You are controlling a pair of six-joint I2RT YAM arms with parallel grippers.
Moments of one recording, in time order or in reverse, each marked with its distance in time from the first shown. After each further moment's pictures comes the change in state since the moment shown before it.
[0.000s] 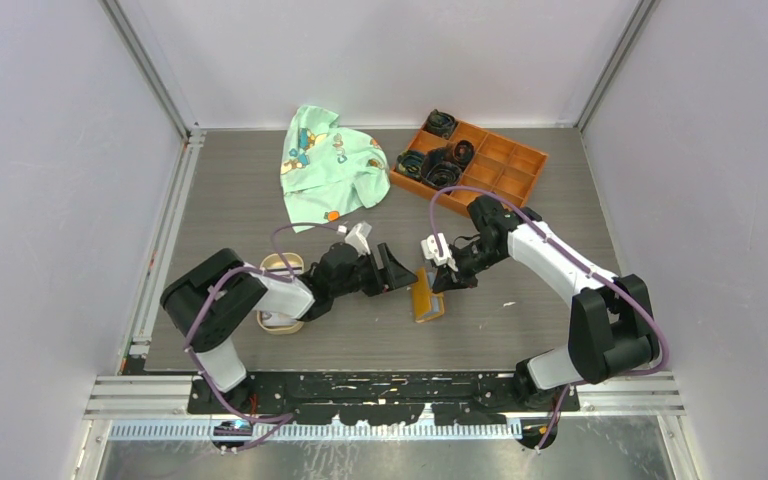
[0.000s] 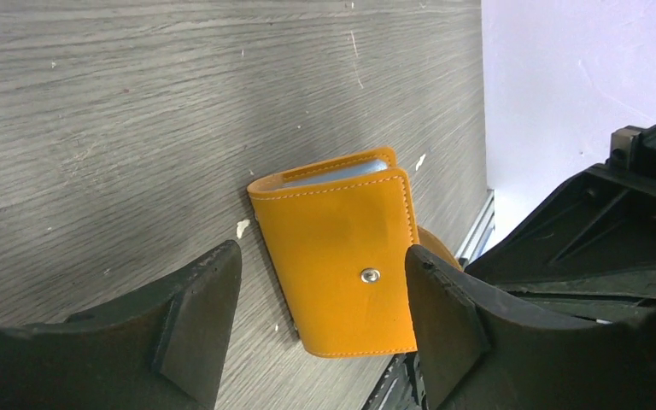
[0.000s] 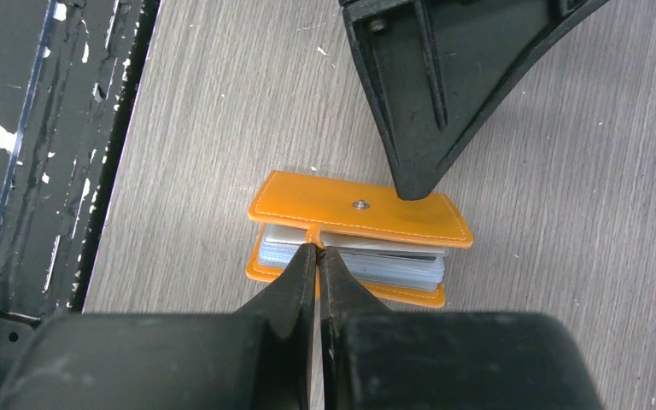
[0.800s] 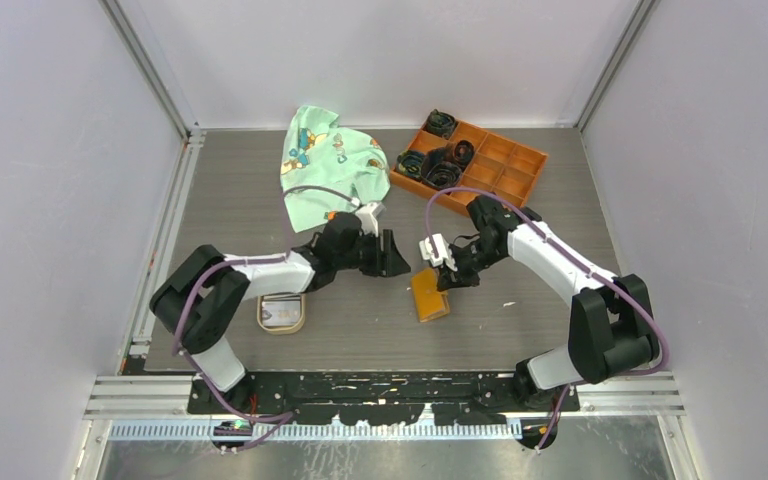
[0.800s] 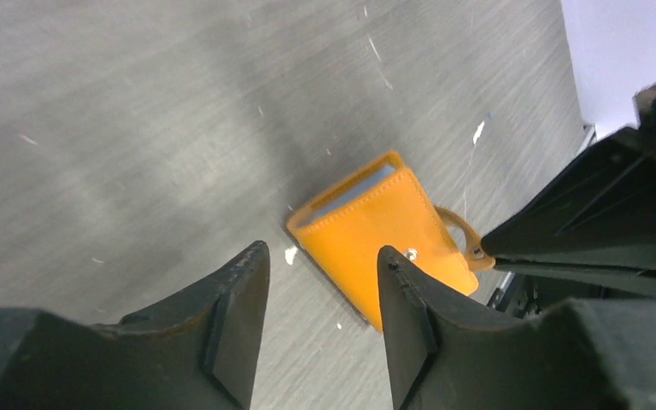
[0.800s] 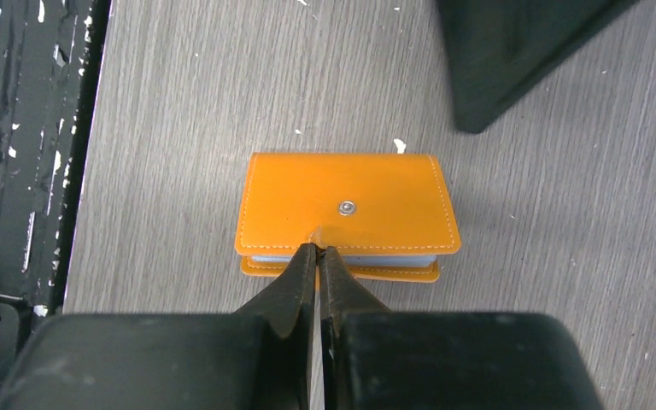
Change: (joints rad) left arm 0.113 -0.051 0.248 -0.410 0.153 0.417; right arm 0.000 0.001 0.001 0.015 0.104 0.027
